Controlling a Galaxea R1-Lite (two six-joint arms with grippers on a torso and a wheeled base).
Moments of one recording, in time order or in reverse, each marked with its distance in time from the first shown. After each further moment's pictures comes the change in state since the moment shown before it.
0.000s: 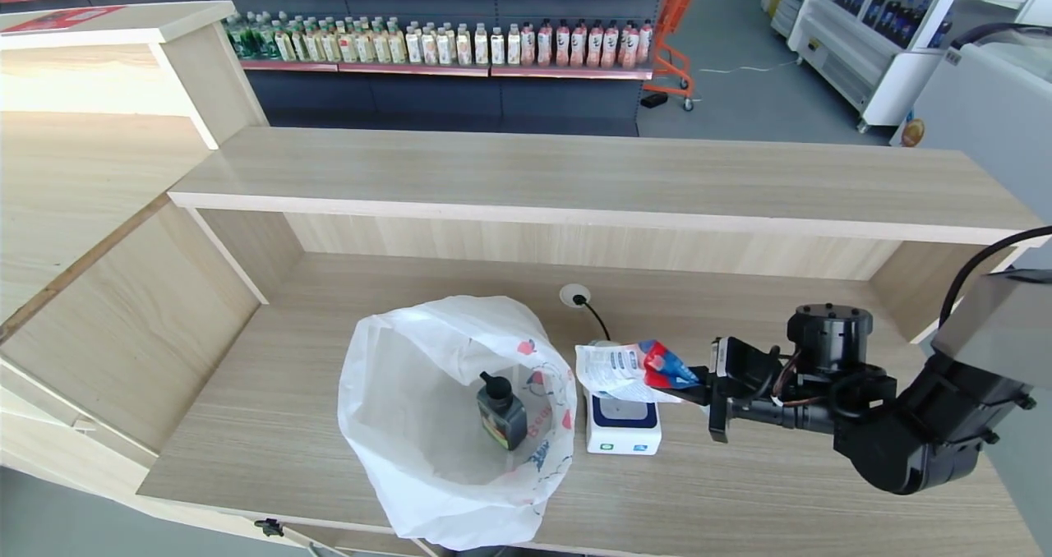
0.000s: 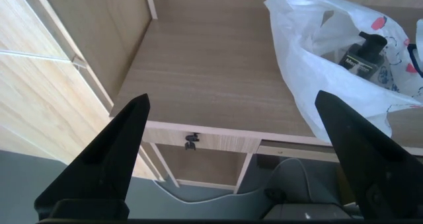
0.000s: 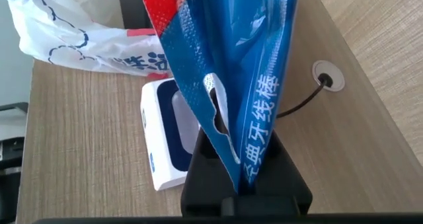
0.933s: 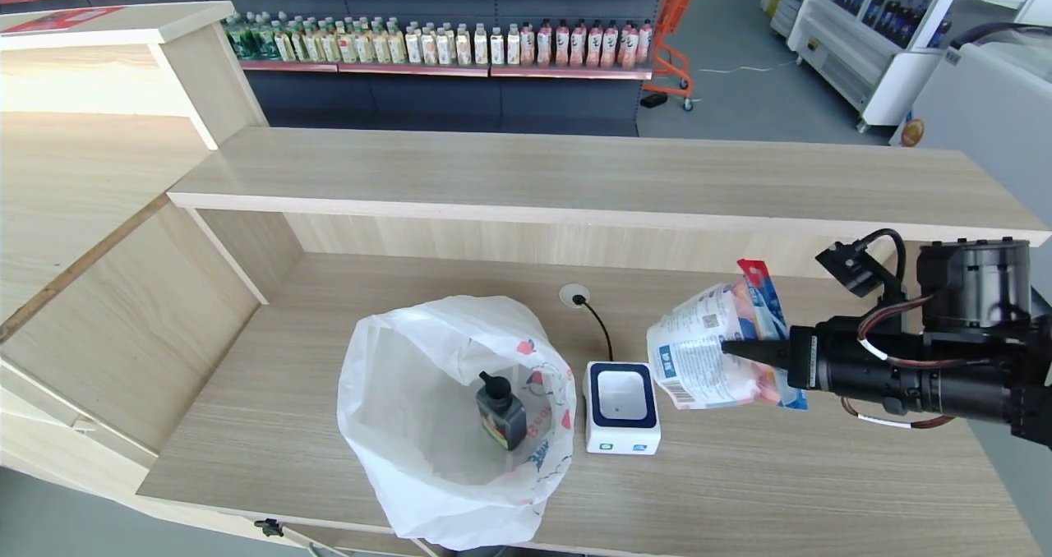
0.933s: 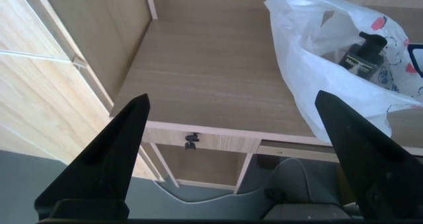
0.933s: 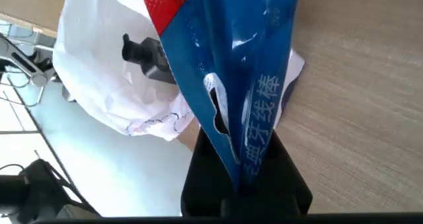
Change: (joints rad) left arm 0.000 0.000 0.000 0.000 0.000 0.000; right arm 0.004 -0.539 -0.010 0.638 -0.369 1.153
